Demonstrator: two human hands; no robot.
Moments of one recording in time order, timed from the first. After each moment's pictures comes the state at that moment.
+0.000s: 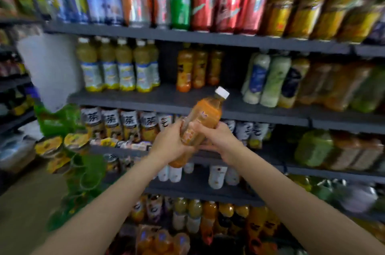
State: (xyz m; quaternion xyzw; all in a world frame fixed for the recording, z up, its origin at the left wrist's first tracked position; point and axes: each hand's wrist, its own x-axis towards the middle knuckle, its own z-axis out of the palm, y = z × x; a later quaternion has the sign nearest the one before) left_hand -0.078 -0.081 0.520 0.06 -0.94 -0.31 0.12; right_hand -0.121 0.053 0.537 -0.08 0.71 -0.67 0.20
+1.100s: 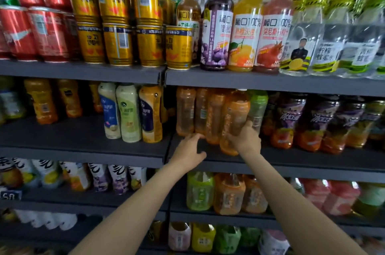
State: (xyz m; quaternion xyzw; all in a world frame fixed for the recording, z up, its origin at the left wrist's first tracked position) left_hand -0.382 0.383 0.537 0.00 -0.94 -0.32 0.09; right_hand -0.434 0.536 0.566 0.03 0.94 -0.33 -0.10
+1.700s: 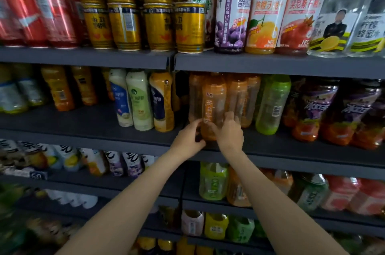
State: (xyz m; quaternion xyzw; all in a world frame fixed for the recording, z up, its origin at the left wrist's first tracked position) left_hand -0.387 0.350 0.523 0.00 -0.91 -0.39 0.13; right_hand -0.436 0.468 0.530 -0.08 0.91 -0.37 -0.16
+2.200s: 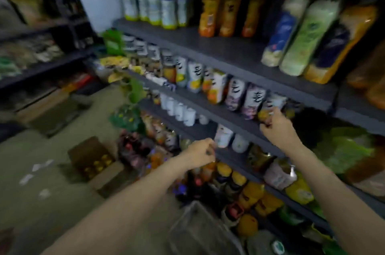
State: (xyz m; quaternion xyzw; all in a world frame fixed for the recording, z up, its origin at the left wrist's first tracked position) left_hand -0.110 0.155 0.383 0.23 -0.87 -0.43 -0.05; right_hand -0.274 0.302 0.449 -0.33 0.91 -0.25 0.06
